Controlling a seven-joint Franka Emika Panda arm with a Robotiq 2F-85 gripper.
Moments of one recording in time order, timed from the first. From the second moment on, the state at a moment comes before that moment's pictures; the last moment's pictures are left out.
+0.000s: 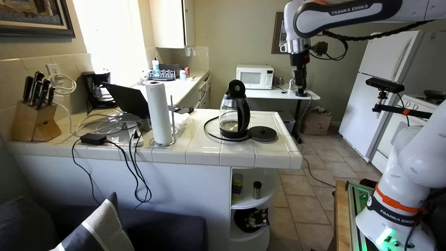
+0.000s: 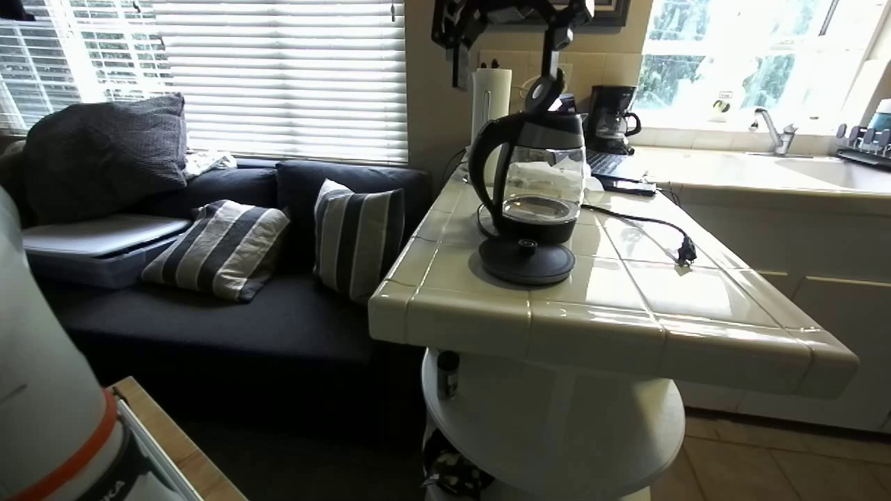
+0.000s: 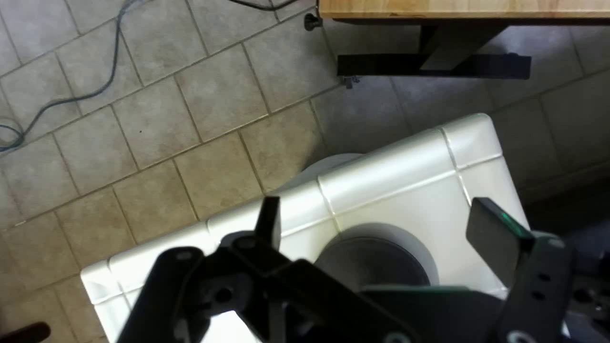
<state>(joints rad) -0.14 -0.32 -0.16 -1.98 -0.28 1.49 -0.32</state>
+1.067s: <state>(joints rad) -0.10 -0.02 -0.10 -1.81 0.07 1.85 0.36</state>
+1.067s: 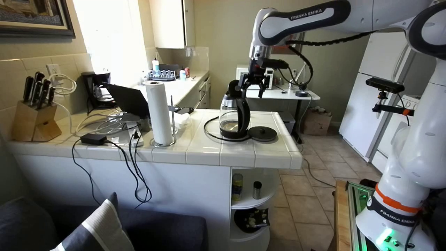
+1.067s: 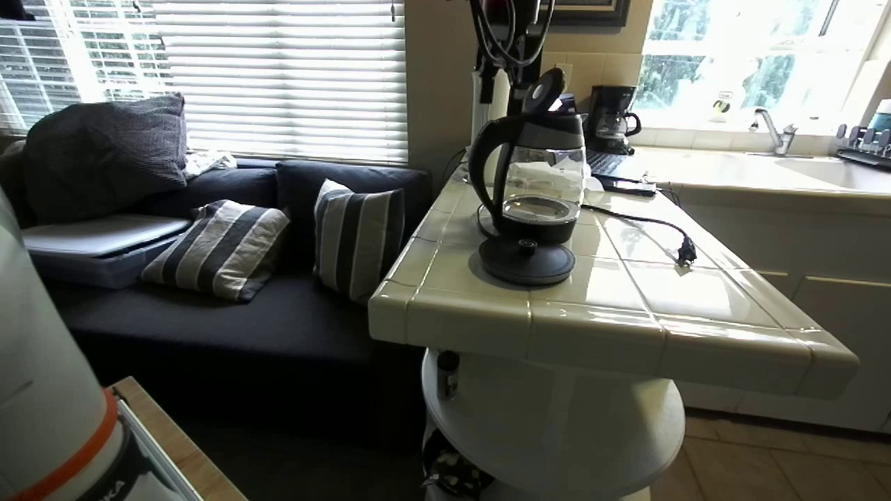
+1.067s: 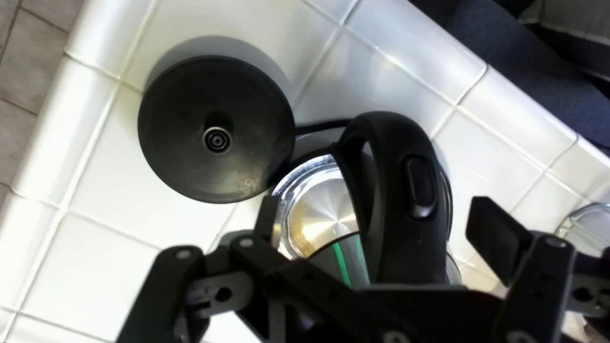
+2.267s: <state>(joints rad) -0.07 0.14 -0.09 -1.70 0.08 1.87 0.50</state>
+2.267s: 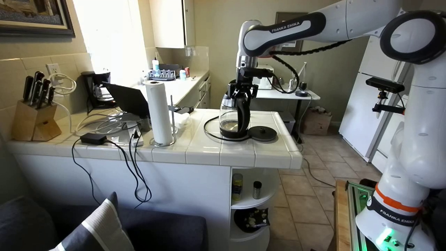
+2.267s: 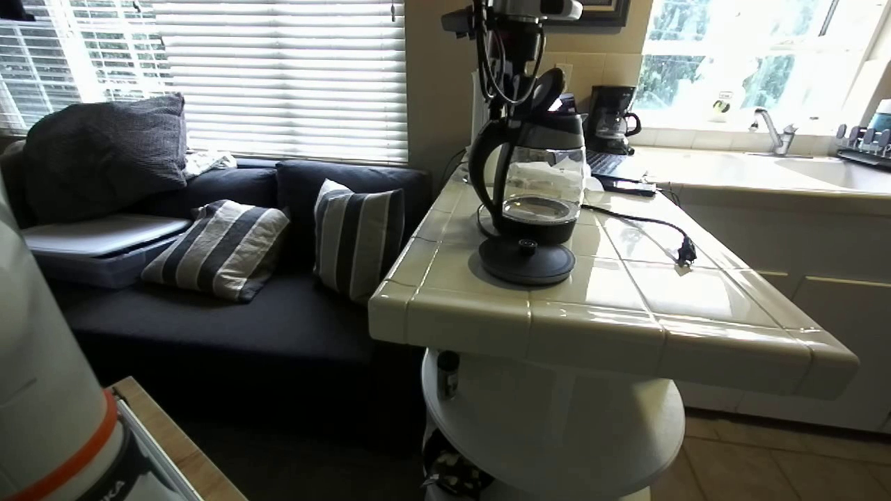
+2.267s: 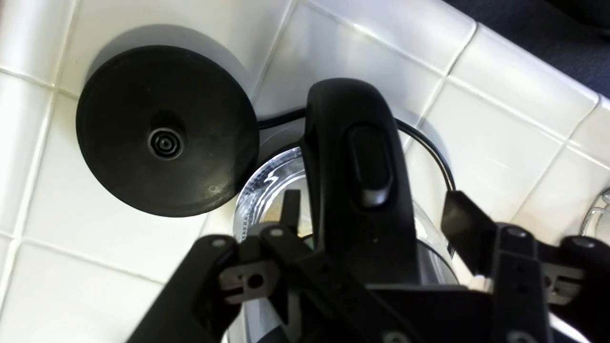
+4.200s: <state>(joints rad) -0.01 0.15 -0.07 -1.66 -0.18 1.87 0.50</state>
